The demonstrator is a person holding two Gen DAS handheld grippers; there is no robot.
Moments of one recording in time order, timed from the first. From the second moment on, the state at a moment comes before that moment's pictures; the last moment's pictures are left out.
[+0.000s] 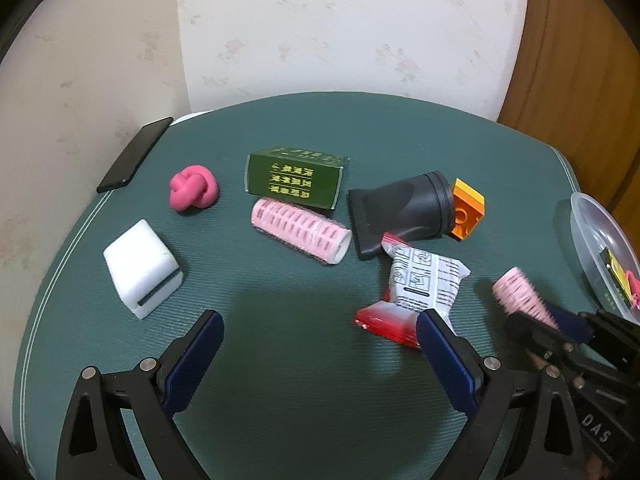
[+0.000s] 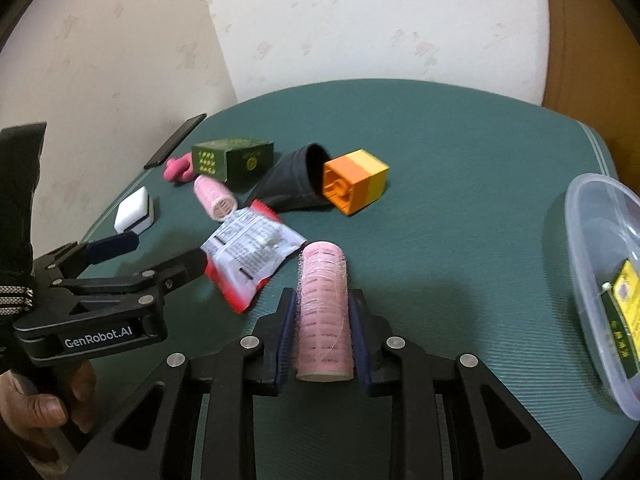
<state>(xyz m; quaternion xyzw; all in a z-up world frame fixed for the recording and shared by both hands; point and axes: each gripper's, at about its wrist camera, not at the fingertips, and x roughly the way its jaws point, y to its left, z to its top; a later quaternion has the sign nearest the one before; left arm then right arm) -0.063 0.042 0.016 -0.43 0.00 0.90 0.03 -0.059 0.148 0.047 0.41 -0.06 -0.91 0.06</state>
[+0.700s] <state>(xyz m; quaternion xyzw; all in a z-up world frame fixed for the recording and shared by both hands) -0.075 0.081 0.020 -0.44 0.03 0.90 0.07 -0.053 0.171 0.053 0.39 -0.08 -0.92 0.04</state>
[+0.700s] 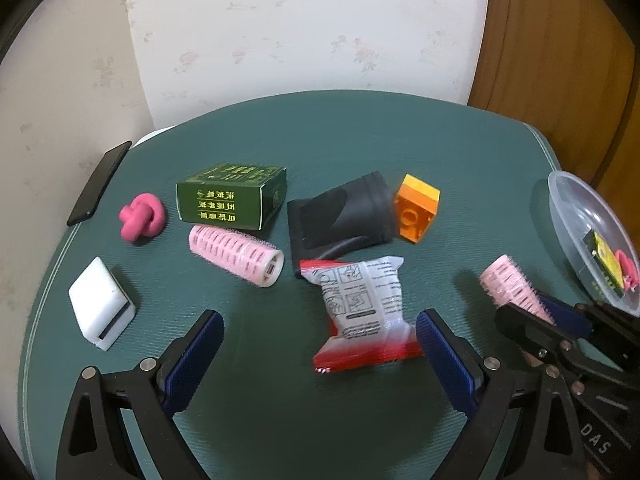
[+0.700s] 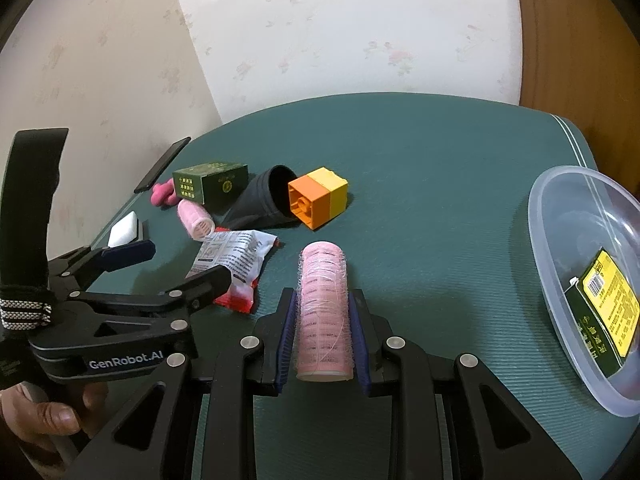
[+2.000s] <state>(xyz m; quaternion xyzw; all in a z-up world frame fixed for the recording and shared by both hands) -0.073 0.092 0.028 -0.42 0.01 0.90 0.11 -0.046 0.184 0.069 0.35 -0.09 -0.93 0.03</state>
